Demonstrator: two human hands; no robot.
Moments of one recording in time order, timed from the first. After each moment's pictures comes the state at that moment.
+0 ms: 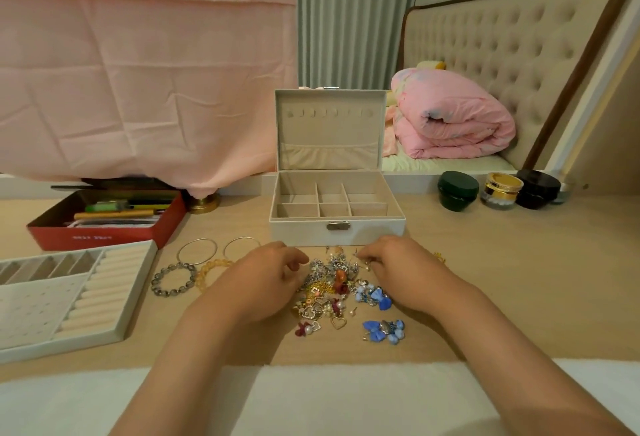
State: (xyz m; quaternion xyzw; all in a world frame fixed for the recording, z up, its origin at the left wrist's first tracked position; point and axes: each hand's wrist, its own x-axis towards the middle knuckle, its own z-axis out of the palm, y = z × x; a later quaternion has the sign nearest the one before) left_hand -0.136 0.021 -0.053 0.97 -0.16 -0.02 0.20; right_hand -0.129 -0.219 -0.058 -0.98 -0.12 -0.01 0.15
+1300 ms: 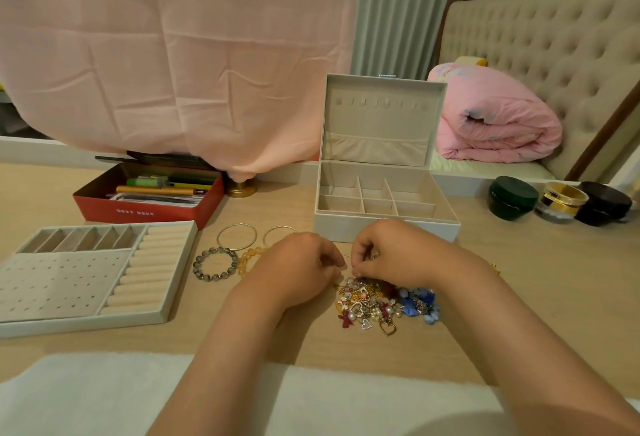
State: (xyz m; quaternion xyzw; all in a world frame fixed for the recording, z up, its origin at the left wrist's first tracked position) left_hand -0.120 0.038 -0.058 0.96 -0.14 -0.02 0.24; right_hand -0.104 -0.145 -0.026 -0.96 -0.21 0.10 0.15
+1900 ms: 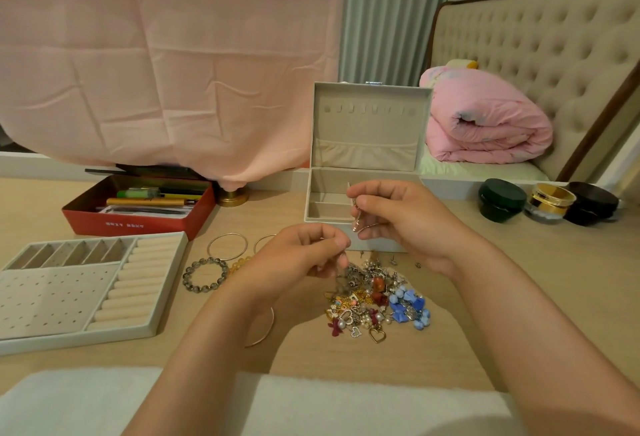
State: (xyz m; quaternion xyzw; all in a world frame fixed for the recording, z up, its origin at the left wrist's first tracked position) left_hand -0.127 0.032 -0.039 0.72 -0.14 -0.13 0.67; right_hand -0.099 -0.158 0.000 -0.73 -0.12 0.08 0.67
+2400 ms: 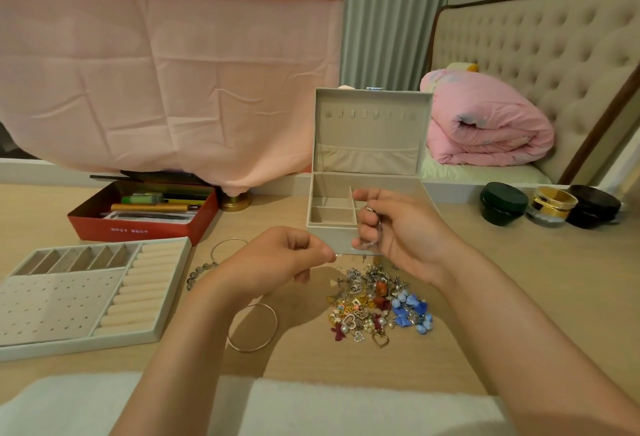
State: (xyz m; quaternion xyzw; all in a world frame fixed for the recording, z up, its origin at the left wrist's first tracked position) left_hand -0.133 0.054 -0.019 0.82 -0.08 -0.13 0.55; right_hand -0.099 -0.146 -0.008 -0.59 -0.07 0.14 0.79
